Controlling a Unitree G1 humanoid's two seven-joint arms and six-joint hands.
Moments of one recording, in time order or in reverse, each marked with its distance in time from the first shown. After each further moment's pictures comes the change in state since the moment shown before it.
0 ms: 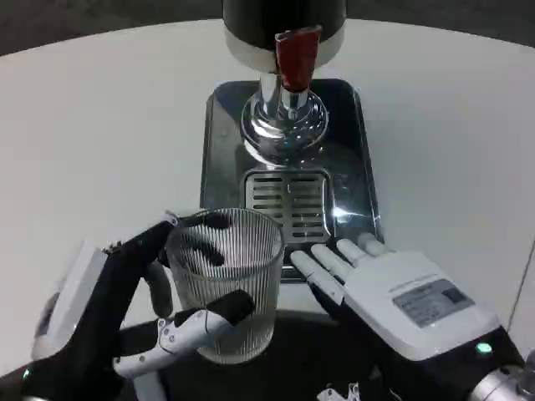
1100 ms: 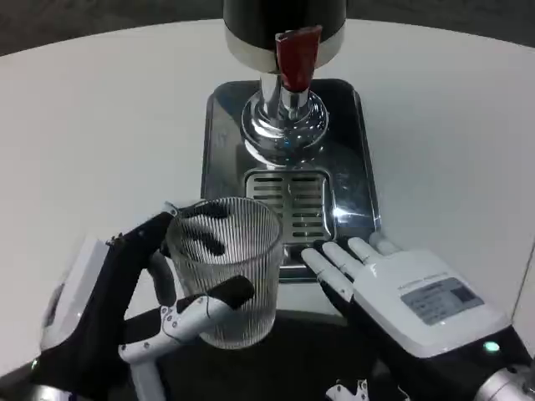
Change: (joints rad) left arm -0.062 -0.026 -0.007 0.062 0.011 -0.001 0.022; right arm 0.007 0.008 -0.012 -0.015 -0.040 0.018 0.020
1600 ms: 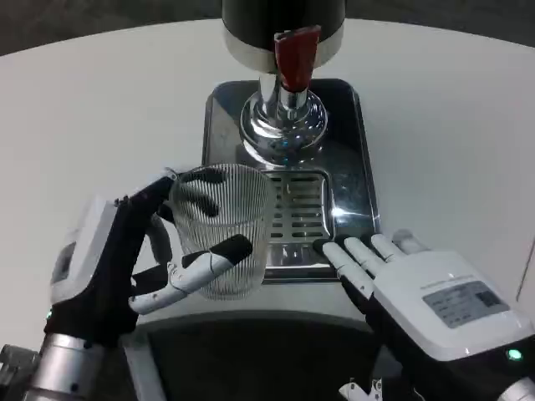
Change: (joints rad) left arm -0.220 0.031 -0.002 0.260 0.094 -0.058 0.118; right arm 0.056 0.049 -0.017 -0.070 -0.048 0.014 0.023
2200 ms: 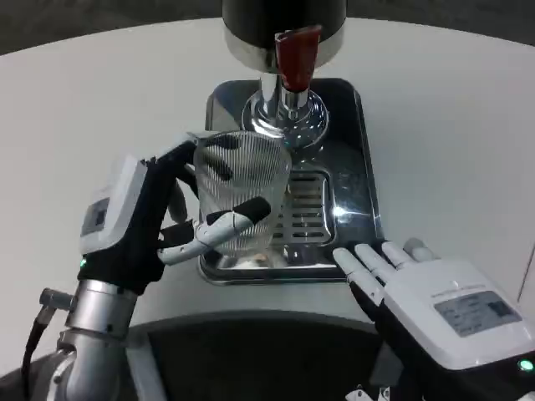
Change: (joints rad) left arm -0.295 0.040 -0.090 0.377 0.111 -0.073 0.188; right arm 0.052 0.025 -0.013 -0.032 -0.010 -0.002 0.003
